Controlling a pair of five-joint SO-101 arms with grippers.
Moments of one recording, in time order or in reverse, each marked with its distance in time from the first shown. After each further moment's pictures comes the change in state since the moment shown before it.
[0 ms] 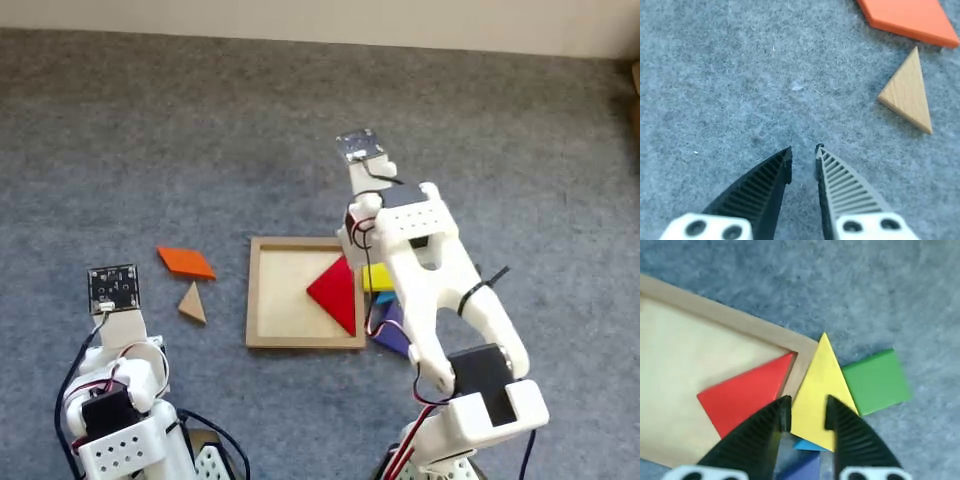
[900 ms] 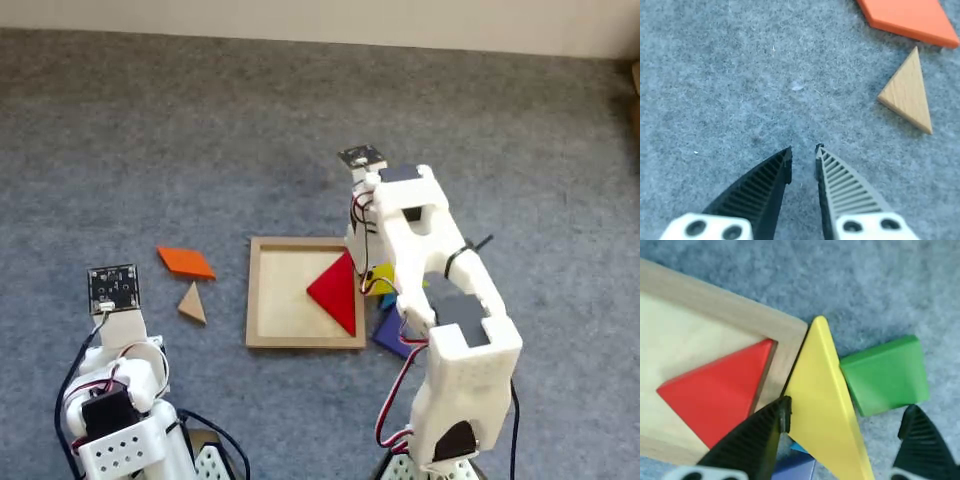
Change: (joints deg) left arm 0.0 0.0 0.0 0.0 0.0; right arm 3.2 22.0 -16.1 11.9 2.0
